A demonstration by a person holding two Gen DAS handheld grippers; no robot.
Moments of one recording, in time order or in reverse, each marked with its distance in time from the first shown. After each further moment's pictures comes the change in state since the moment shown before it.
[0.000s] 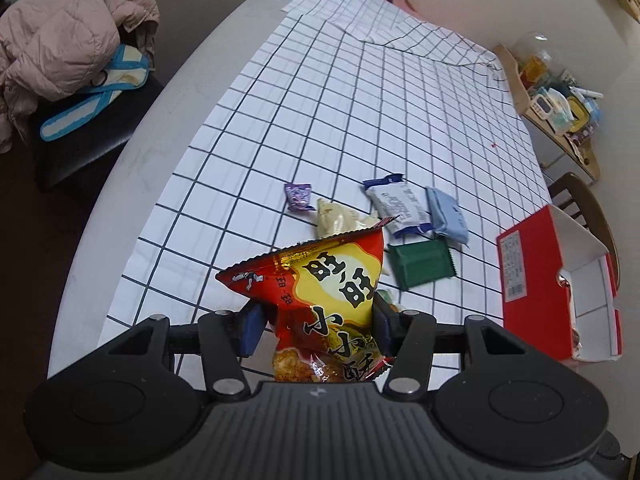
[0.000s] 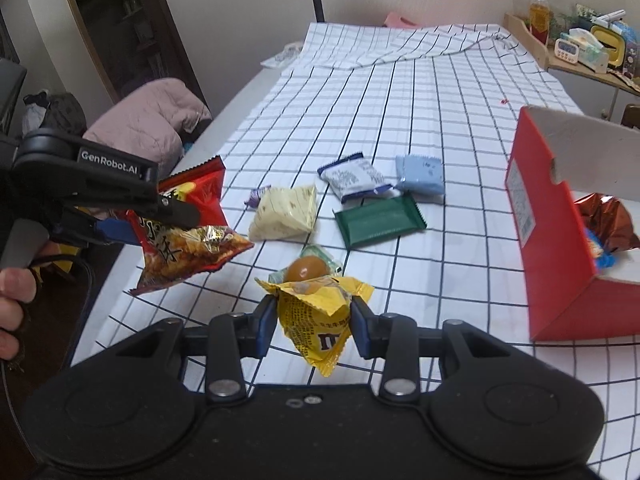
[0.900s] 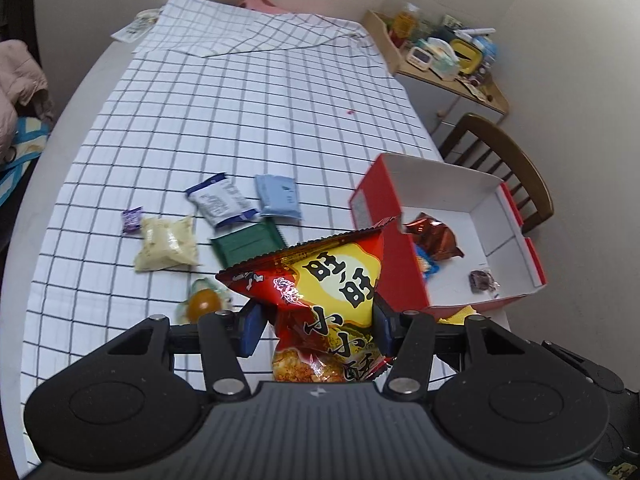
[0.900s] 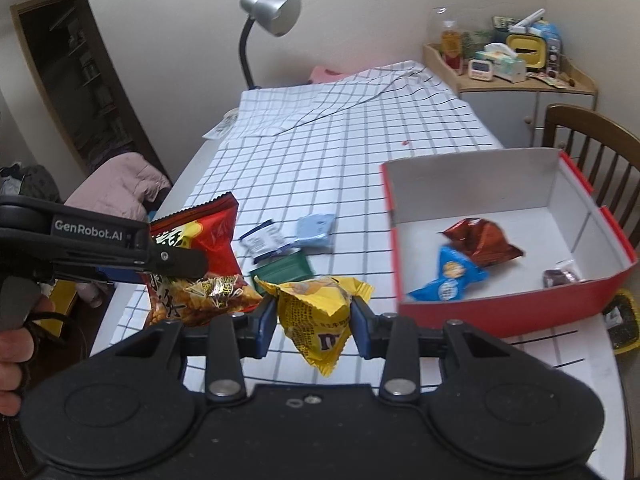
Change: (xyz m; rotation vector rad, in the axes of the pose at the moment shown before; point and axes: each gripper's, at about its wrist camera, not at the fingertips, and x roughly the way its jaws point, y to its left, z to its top) left arm -0.037 -0.162 -0.030 0.268 0.003 -0.136; right arm -0.106 -0.093 0.009 0.138 -0.136 -0.074
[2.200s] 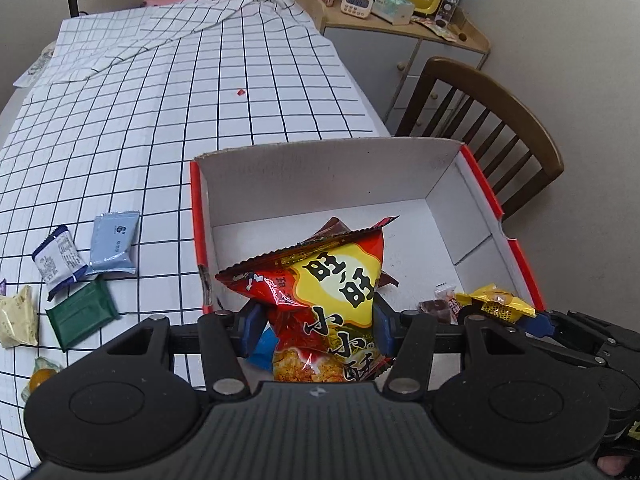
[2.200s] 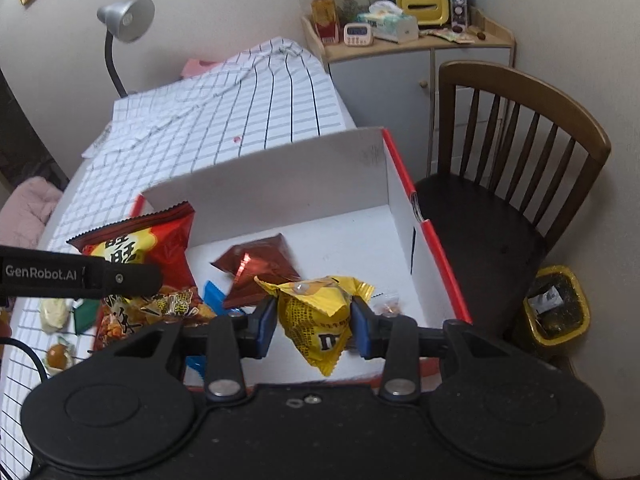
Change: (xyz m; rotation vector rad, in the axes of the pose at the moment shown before) left arm 0.161 -0.180 0.040 0.146 0.078 0.082; right arm 0.046 -0.218 0.045 0.103 0.091 -0.152
